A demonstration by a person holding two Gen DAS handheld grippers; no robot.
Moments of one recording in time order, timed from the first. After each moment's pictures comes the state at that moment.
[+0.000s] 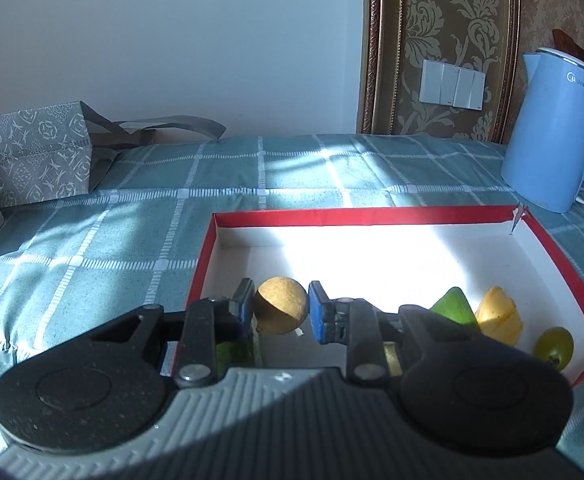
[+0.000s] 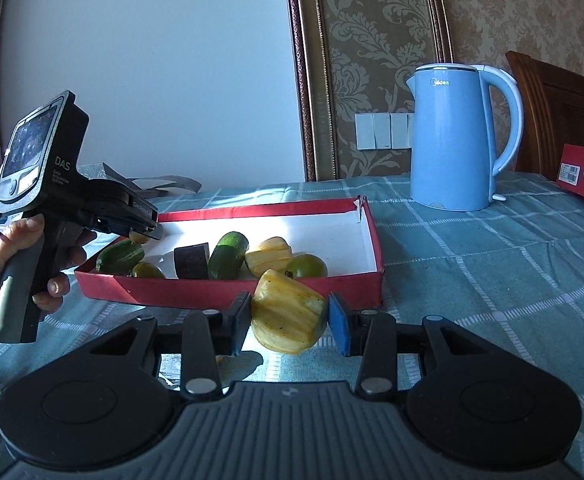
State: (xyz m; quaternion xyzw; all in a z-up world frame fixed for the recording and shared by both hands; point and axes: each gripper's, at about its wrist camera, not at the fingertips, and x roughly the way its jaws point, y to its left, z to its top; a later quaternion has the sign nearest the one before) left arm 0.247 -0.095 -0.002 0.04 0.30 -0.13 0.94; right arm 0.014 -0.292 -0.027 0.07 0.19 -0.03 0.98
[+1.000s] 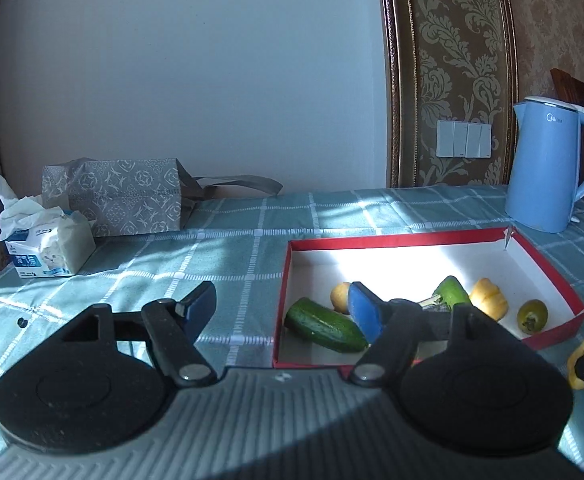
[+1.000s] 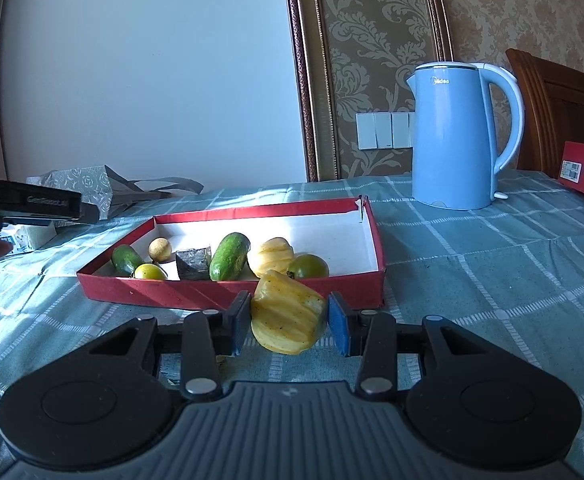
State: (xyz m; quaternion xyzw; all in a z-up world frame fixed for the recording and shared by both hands) left arm 0.119 -0.040 0.029 0.05 0.19 -0.07 0.98; right arm 0.012 -0.294 -0.027 0.07 0.18 -0.03 0.98
